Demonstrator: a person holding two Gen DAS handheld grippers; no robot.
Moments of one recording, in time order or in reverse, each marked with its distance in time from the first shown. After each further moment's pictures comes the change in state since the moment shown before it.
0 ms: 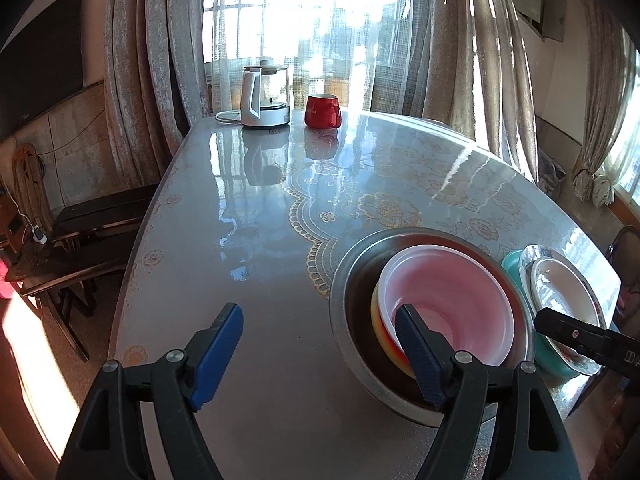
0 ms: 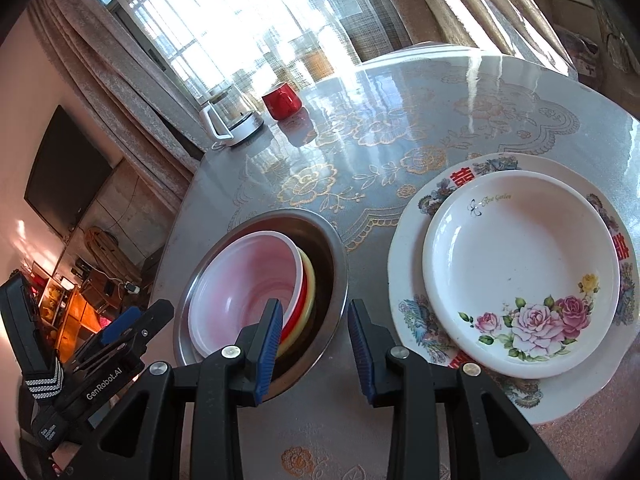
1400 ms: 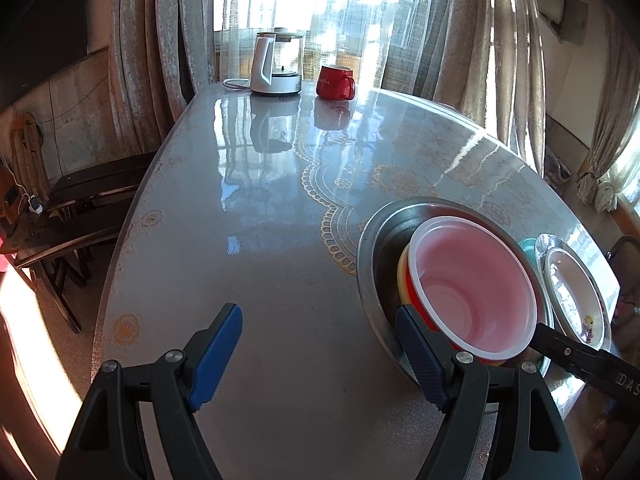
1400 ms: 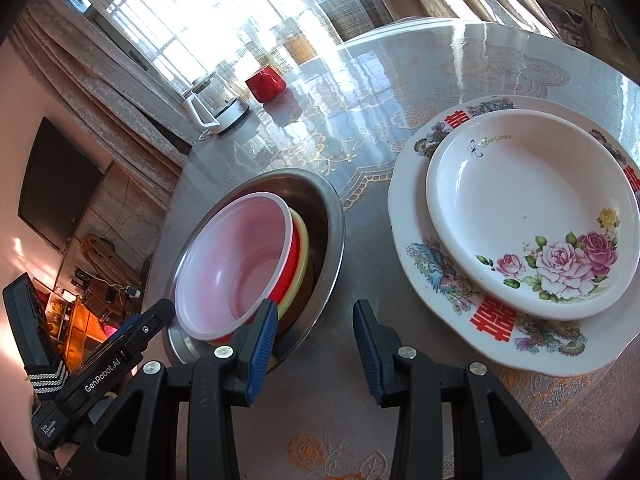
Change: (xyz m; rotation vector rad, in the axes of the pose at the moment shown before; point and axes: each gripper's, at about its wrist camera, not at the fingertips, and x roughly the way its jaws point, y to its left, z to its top) left arm 0.017 0.015 -0.013 -0.060 0.090 -0.020; right arm 0.017 -0.004 -0.024 0.088 0.043 -0.001
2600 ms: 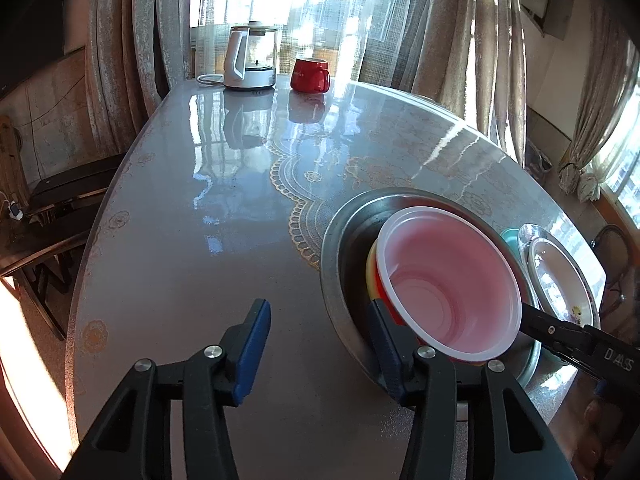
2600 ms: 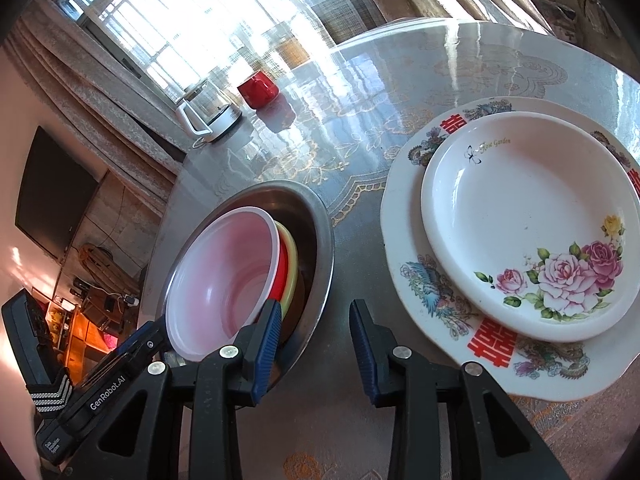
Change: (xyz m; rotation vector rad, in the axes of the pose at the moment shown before) left arm 0.010 -0.011 0.001 0.035 0.020 -0.075; right arm 0.006 -0.002 0.007 0.020 -0.015 -0.007
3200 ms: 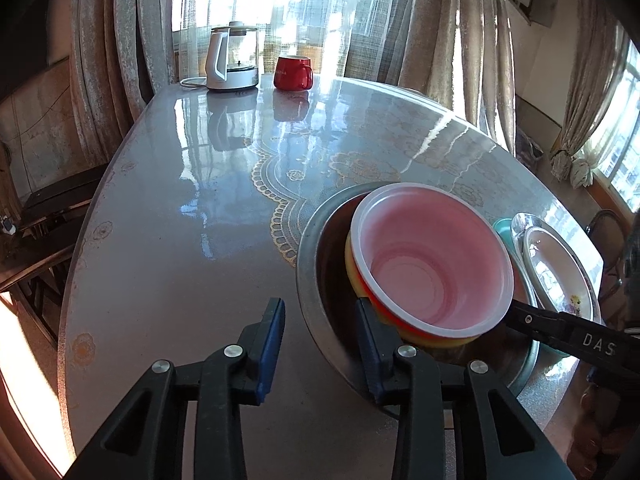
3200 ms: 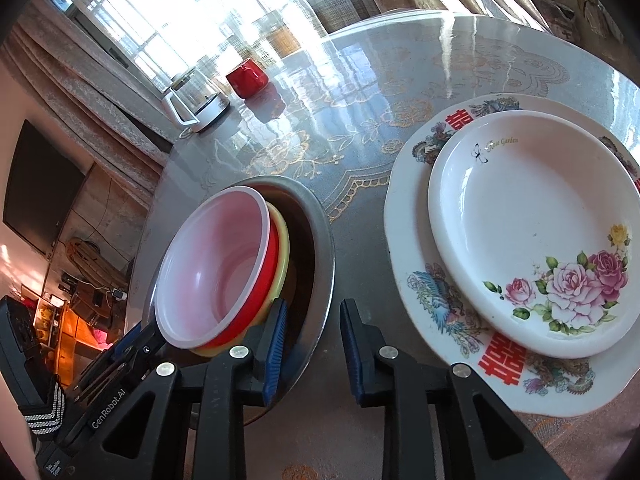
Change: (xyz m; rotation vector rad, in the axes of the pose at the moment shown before) left arm 0.010 -0.006 0.004 0.049 0.012 -0.029; right arm 0.018 0.006 0.006 -0.008 0.043 -0.047
